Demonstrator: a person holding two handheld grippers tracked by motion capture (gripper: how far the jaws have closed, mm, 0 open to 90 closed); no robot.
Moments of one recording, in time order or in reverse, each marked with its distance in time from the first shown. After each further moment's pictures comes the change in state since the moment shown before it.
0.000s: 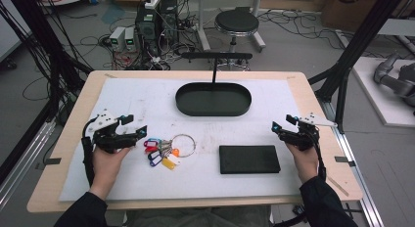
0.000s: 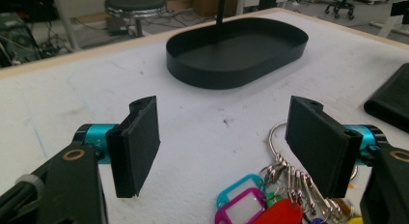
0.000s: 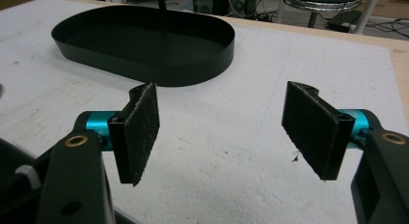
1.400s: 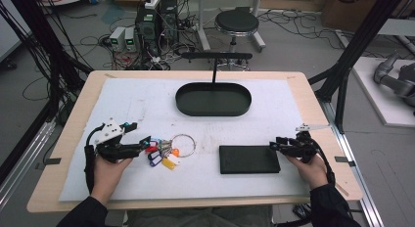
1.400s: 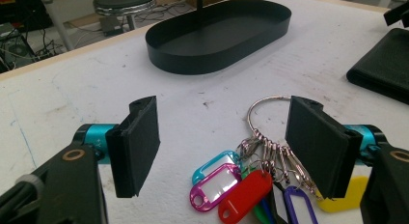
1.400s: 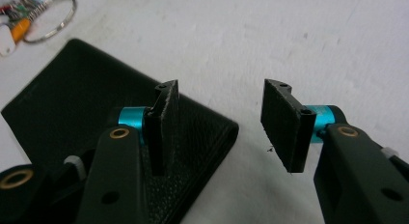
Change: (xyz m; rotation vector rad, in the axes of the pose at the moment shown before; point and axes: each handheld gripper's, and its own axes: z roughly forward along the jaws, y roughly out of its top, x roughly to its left) left arm -0.023 -0.015 -0.003 0.053 -0.023 0.087; right arm -0.006 -0.027 -0.003 0.319 0.279 0.109
